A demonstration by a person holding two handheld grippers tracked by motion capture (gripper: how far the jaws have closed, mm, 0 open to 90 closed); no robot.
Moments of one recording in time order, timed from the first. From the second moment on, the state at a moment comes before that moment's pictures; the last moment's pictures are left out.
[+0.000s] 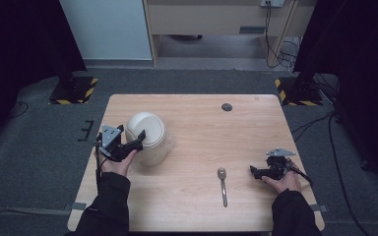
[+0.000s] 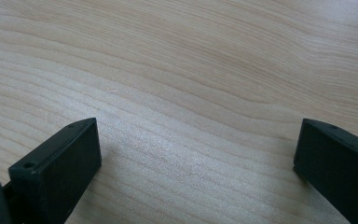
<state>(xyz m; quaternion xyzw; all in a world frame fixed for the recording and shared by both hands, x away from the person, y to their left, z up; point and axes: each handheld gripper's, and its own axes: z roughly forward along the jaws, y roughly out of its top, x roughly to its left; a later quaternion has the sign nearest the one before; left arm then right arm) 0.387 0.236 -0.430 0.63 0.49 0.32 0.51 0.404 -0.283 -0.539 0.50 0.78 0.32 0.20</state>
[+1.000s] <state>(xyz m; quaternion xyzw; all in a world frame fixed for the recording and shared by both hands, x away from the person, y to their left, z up) 0.390 0.242 -0.441 0.64 0.51 0.30 0.49 0.404 -0.283 -0.539 0.50 0.78 0.32 0.20</state>
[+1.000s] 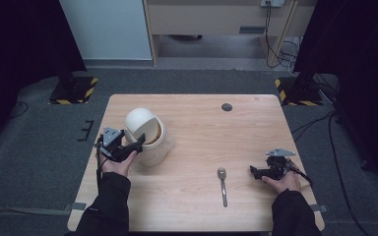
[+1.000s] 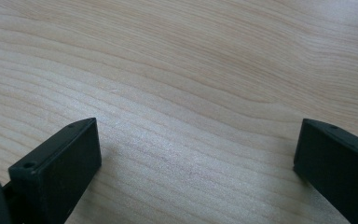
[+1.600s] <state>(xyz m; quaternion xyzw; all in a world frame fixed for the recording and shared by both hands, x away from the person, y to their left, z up) 0.390 0.249 -0.422 0.64 0.47 0.29 0.54 0.404 -0.283 -0.539 0.50 0.78 0.32 0.20</state>
